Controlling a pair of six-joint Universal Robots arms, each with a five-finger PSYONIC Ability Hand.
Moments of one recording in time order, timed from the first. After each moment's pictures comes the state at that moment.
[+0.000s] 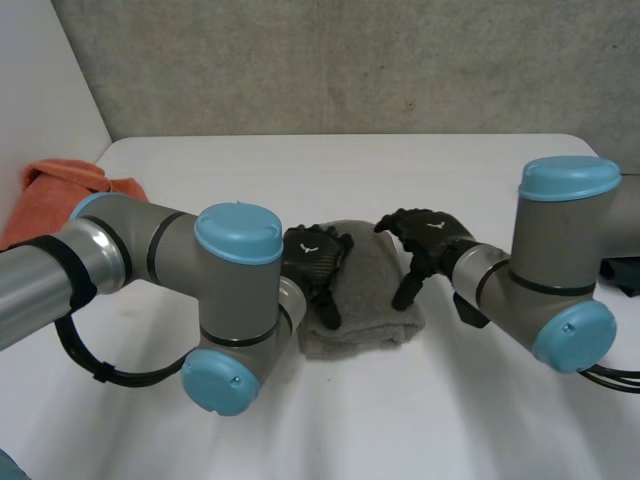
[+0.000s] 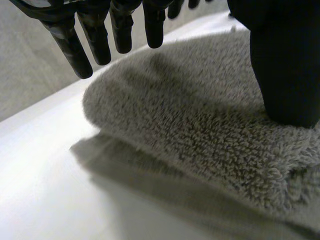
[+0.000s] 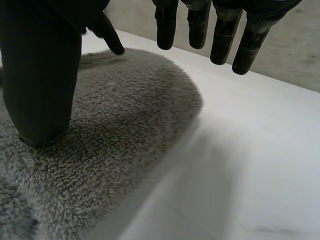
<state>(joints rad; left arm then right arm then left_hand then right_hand) 3.97 -2.37 -1.10 3.13 -1.66 3.28 2.00 -0.94 1.27 0.07 1.35 3.07 0.19 0.20 0.21 0.20 0.05 0.20 0.22 0.22 0.23 0.07</state>
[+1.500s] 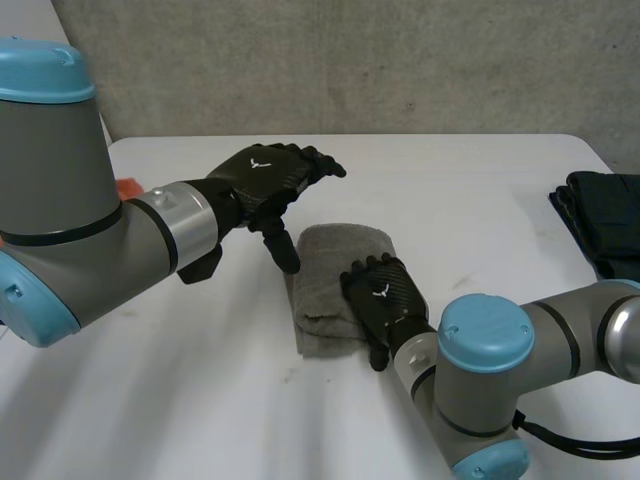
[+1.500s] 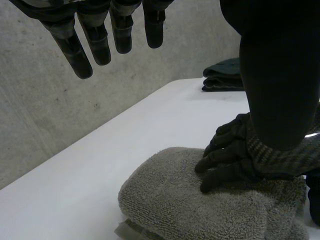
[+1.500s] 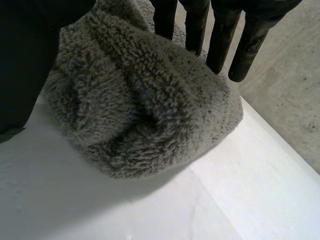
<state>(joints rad) 4.21 -1.97 -1.16 2.87 -1.22 3.32 2.24 -0.91 1.62 -0.48 1.58 2.69 0.19 0.20 0.21 0.20 0.05 0.26 0.30 0.31 0.31 0.12</state>
